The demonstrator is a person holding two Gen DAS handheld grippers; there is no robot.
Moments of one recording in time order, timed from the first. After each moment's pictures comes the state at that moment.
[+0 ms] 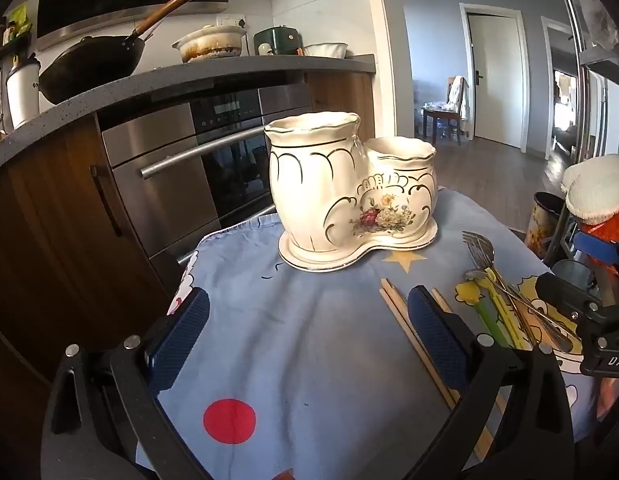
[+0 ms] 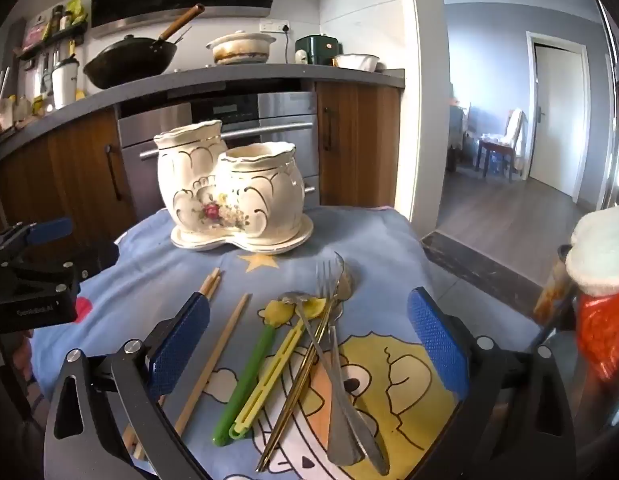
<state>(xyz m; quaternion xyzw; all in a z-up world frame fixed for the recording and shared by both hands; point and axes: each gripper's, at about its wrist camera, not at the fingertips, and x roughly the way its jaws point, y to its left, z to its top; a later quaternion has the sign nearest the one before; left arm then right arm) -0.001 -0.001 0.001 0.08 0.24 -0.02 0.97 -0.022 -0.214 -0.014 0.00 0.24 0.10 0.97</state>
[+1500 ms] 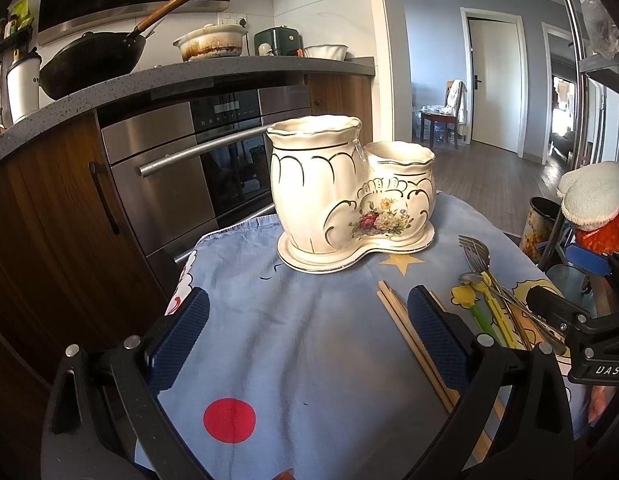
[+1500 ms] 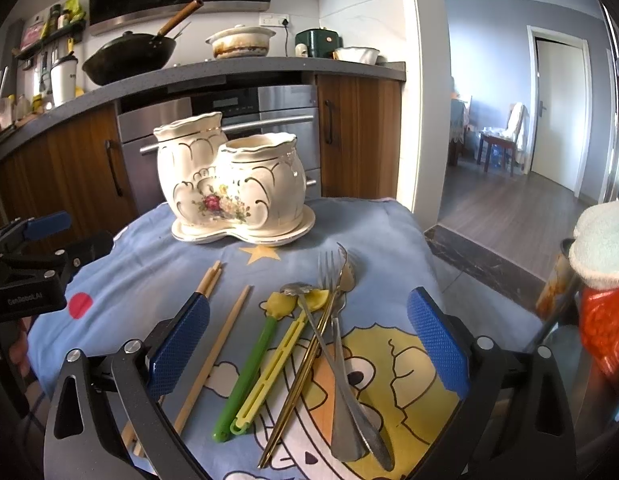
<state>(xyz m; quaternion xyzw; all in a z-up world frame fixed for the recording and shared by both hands) 0.000 0.003 0.001 0.06 0.26 -0.03 0.96 -0.021 -0.215 -0.018 0.00 0.25 0.10 0.96</state>
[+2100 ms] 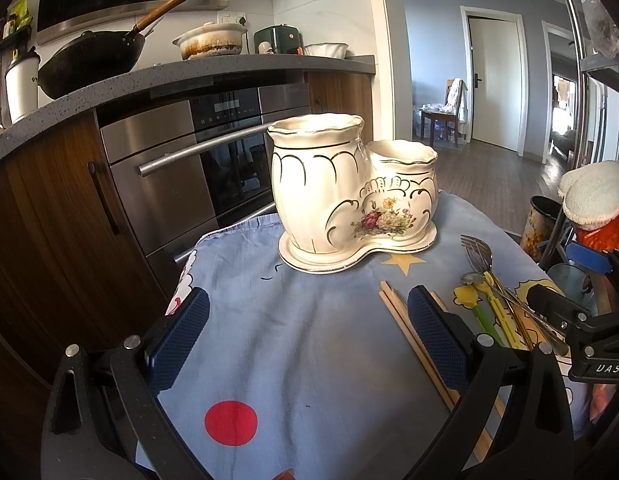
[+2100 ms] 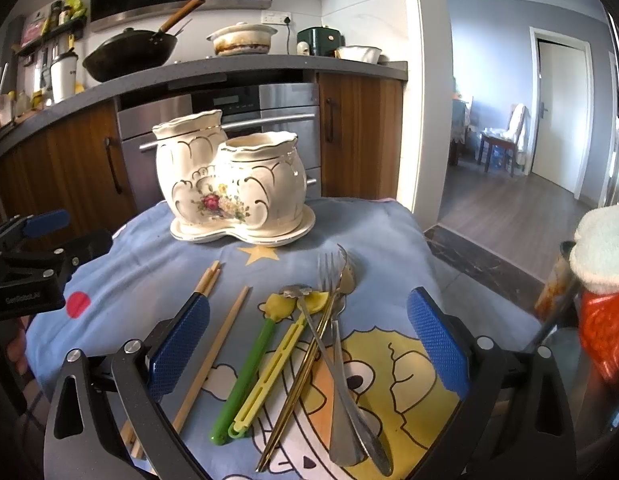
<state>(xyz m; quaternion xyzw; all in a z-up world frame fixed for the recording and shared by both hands) 0.003 0.004 0.000 0.06 0.26 -0.03 0.96 -0.017 -0.214 -0.017 0.00 0.26 0.10 0.96</state>
